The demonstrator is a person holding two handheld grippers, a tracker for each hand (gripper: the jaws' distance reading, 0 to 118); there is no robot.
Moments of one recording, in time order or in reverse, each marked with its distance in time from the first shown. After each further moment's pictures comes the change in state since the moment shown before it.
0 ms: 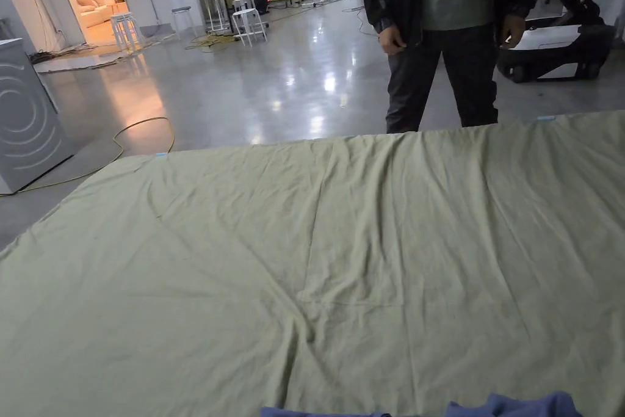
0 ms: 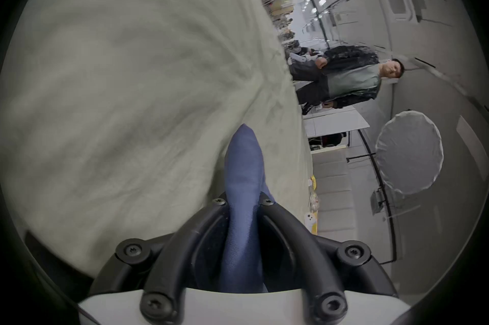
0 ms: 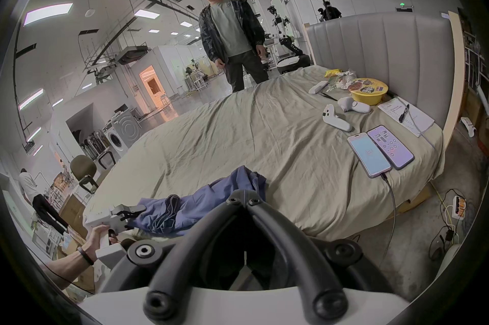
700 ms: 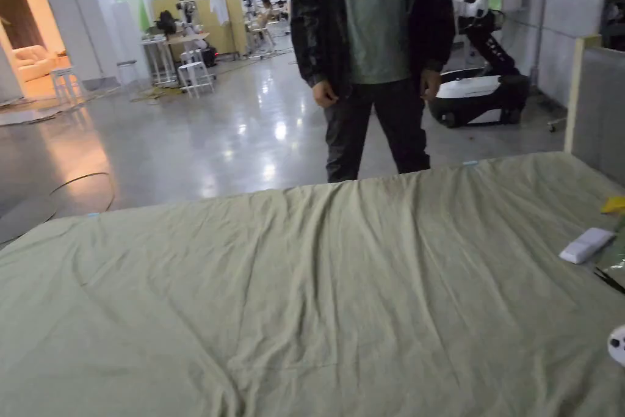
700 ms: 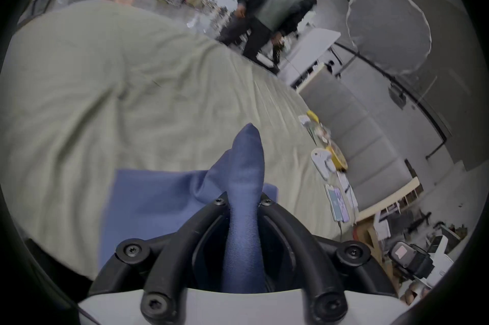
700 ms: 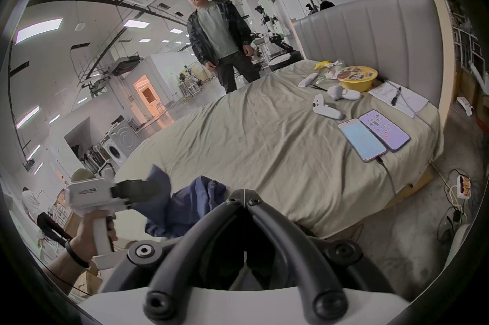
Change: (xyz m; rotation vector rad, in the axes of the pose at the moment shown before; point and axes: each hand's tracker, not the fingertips) left arm 0.184 -0.139 -0.084 -0.185 0.049 -0.621; right arm 0.020 -0.022 0.009 0.009 -0.026 -0.089
